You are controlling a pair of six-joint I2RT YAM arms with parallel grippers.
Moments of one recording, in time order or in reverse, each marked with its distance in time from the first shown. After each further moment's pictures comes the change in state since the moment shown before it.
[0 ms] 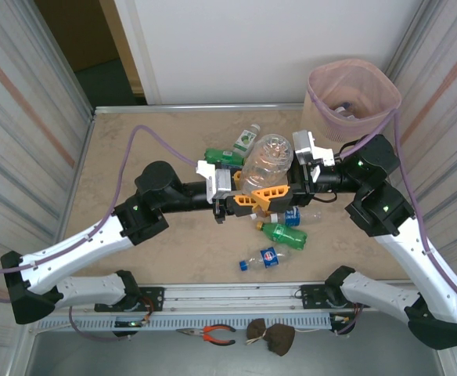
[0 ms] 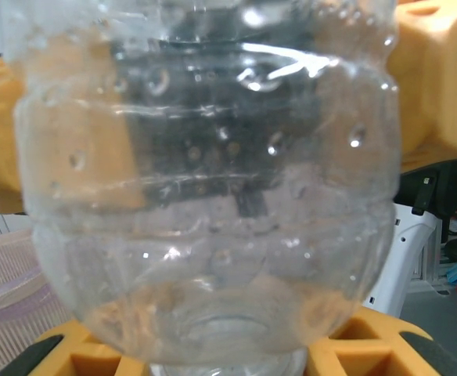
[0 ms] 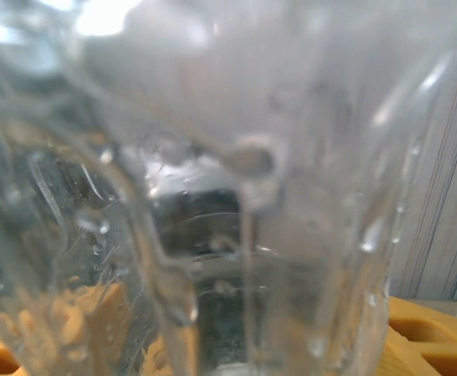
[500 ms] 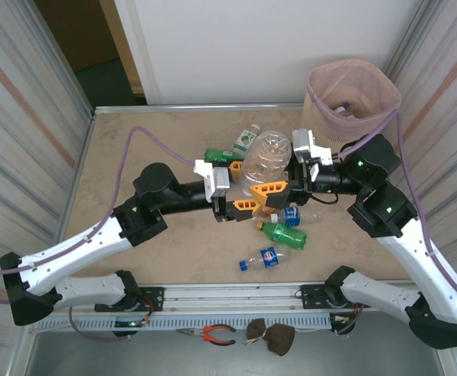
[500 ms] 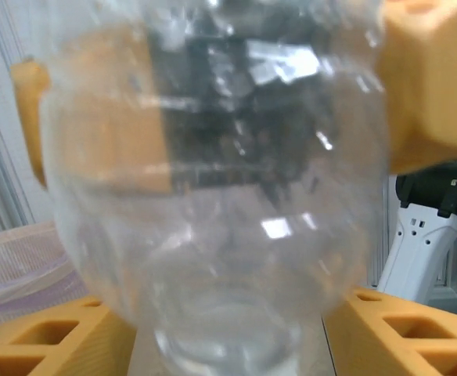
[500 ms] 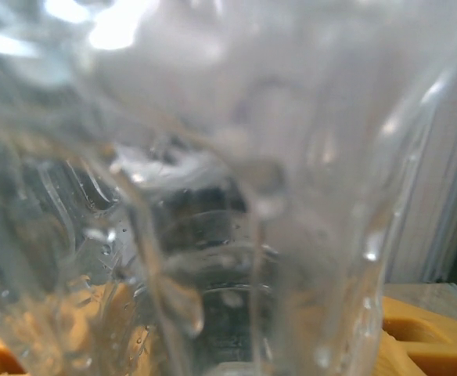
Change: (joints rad) left arm 0.002 -0.022 -0.035 0.016 -0.067 -0.002; right arm 0.013 -0.002 0.033 -0.077 0.111 -0.045
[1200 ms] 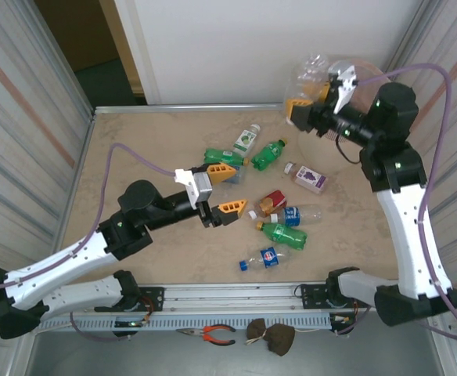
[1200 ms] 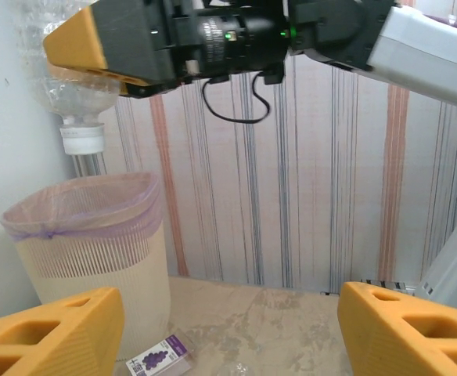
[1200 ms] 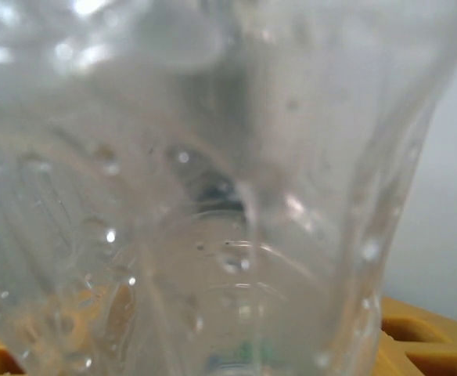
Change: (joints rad) left arm 0.000 -0.168 -0.169 -0.019 -0.206 -0.039; right arm -0.527 0.245 0.256 -0.170 0.173 0.031
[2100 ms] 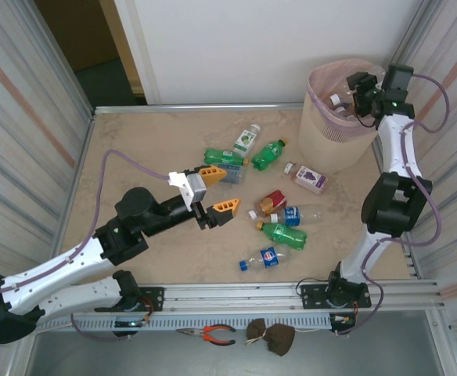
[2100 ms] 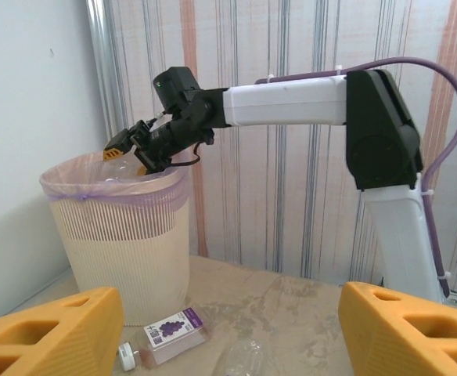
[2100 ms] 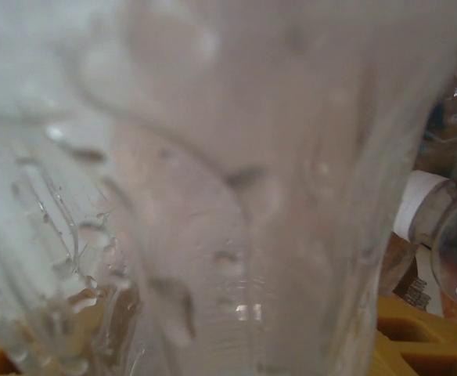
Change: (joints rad) left arm 0.000 -0.061 -0.074 -0.007 -0.104 -0.041; right arm -0.397 0.703 0.254 -0.008 0.241 0.951
